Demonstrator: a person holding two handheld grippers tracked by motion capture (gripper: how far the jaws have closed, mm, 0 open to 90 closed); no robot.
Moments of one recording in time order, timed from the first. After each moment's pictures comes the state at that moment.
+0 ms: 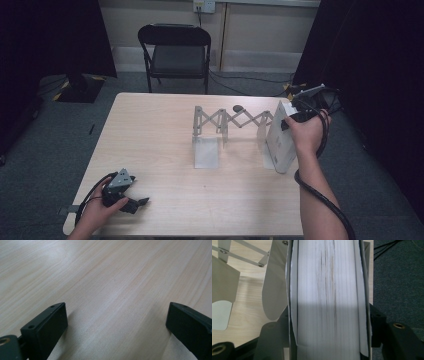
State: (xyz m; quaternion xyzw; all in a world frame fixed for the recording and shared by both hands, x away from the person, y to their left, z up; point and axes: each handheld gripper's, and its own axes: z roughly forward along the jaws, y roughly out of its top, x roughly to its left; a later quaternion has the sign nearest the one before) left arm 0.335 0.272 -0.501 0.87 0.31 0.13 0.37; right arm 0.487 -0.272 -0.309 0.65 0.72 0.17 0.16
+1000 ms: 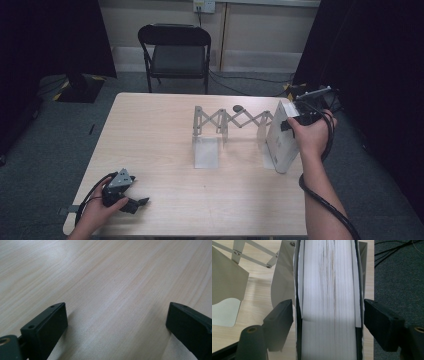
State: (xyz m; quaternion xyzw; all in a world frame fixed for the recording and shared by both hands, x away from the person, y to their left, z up) left arm 0.335 0.272 -0.501 0.87 0.31 0.13 0.37; right arm 0.471 -0.276 -0.302 0.64 0.72 0.19 0.17
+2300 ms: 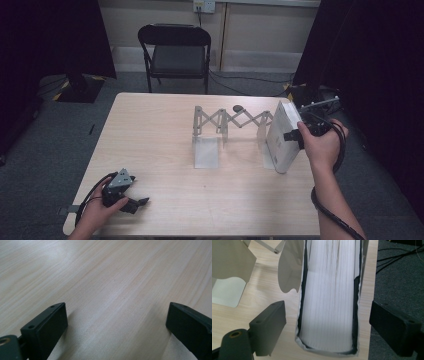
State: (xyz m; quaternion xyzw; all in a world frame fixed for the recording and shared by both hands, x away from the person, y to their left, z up) left arm 0.335 0.272 -0.501 0.87 0.31 0.13 0.37; right arm 0.435 -0.285 -0.303 0.60 0.75 0.21 0.18
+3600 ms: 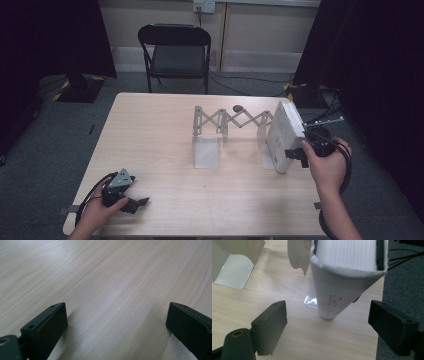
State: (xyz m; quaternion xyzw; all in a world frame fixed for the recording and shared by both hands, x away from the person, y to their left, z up) left arm 0.334 0.272 -0.501 0.87 0.31 0.13 0.37; right arm 0.393 -0.291 -0.325 0.59 0.76 0.23 0.17
